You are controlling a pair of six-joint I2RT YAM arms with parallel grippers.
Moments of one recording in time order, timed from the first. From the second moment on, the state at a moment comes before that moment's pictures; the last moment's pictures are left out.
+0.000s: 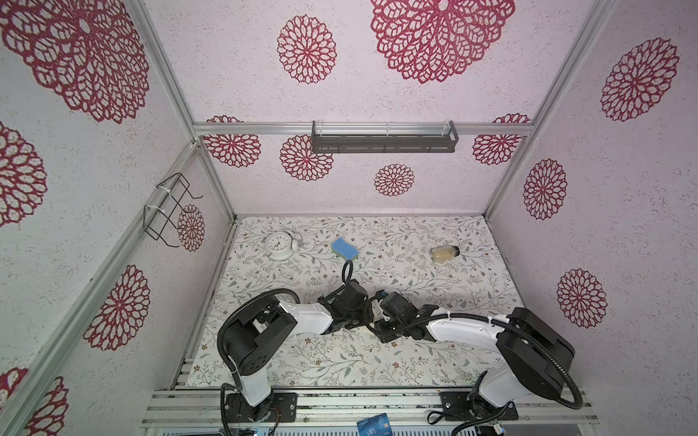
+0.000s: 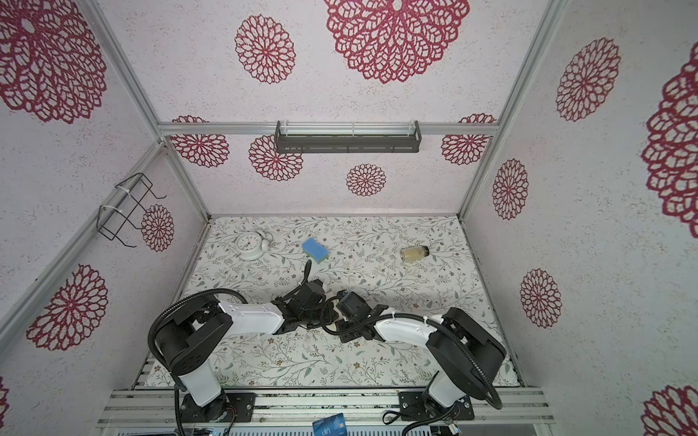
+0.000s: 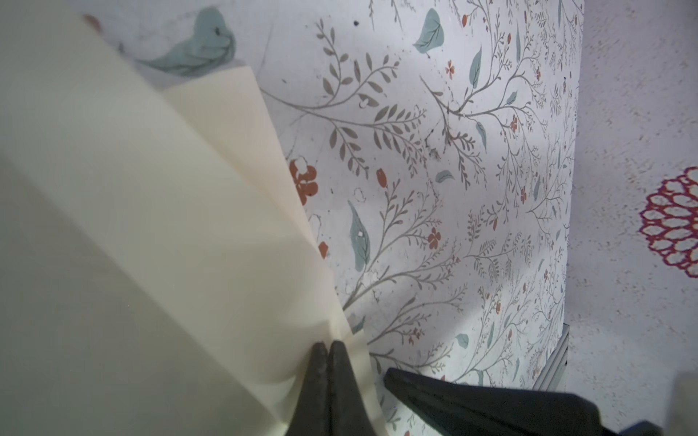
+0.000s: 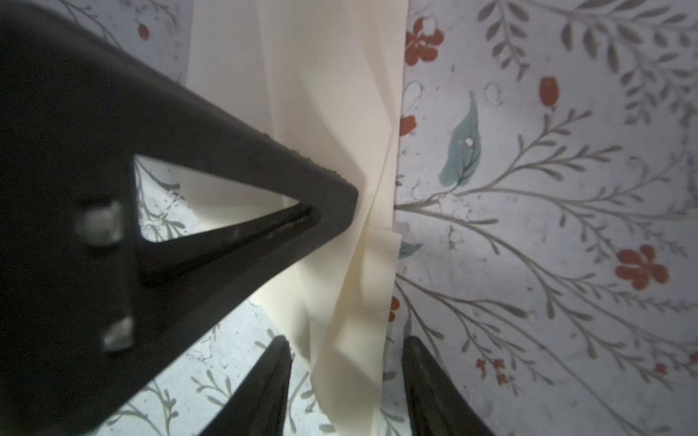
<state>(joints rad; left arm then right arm) -0.81 1.78 0.81 0.14 0.16 -0.96 0.86 1.55 0.73 -0.27 0.00 0.43</state>
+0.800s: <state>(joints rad) -0.78 1.77 0.83 0.12 0.16 -0.95 0.86 1.56 0.72 -0.20 0.04 0.43</state>
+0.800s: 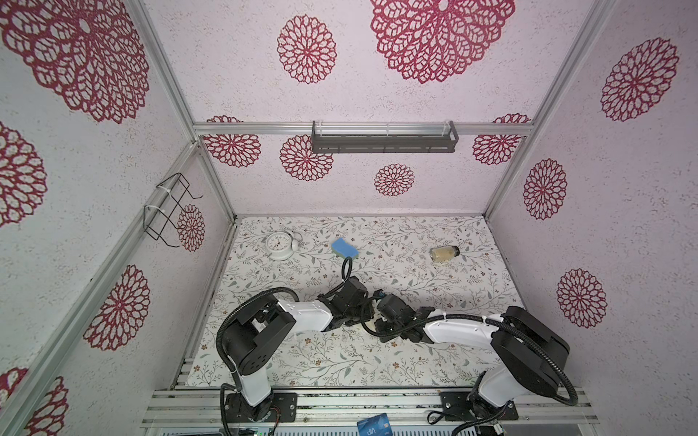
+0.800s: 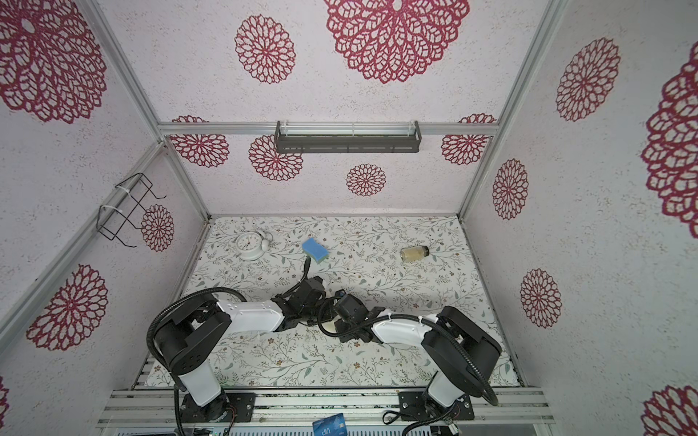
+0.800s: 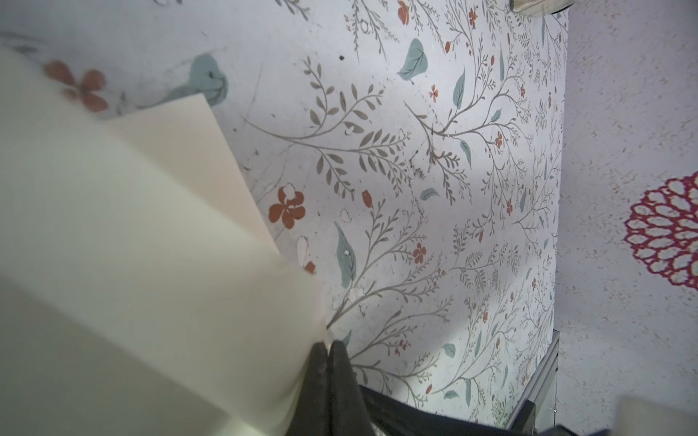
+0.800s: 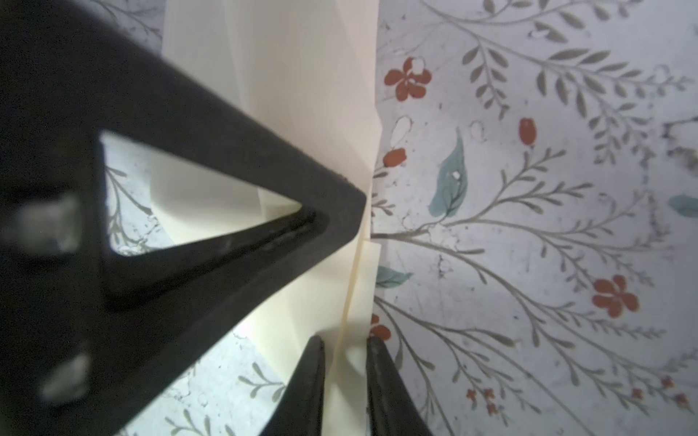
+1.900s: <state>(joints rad) -0.78 1.78 0.80 0.11 0.14 -0.87 0.79 1.53 0.68 -0.17 -0.10 0.47</state>
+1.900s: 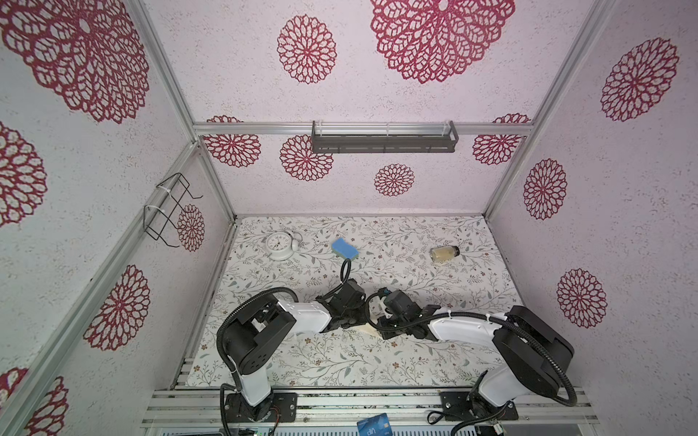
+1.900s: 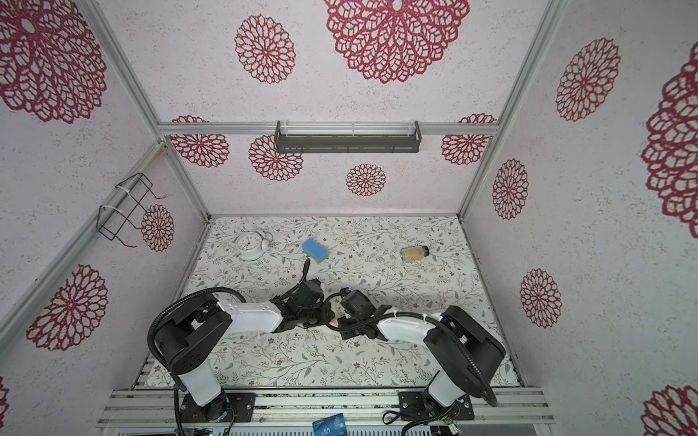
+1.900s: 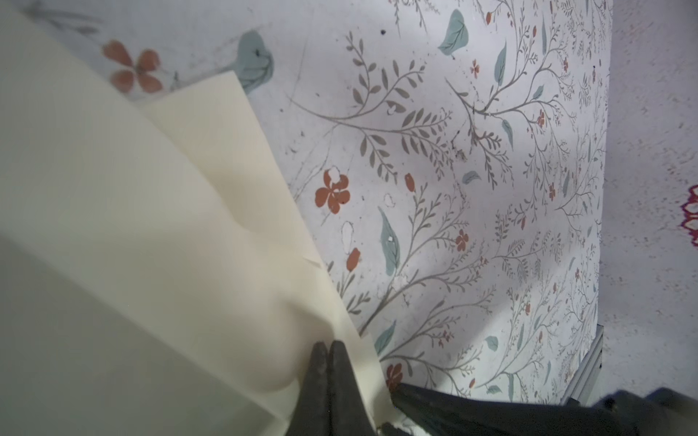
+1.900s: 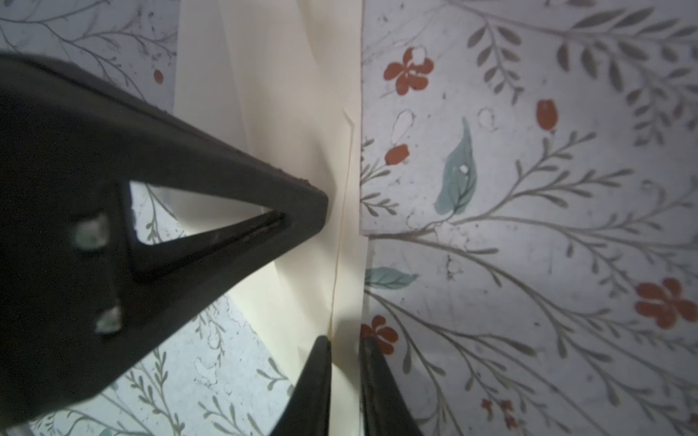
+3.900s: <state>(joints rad) -0.75 1.70 0.82 0.08 0.18 -0.88 0.91 1.58 0.75 -0.28 0.06 0.37</state>
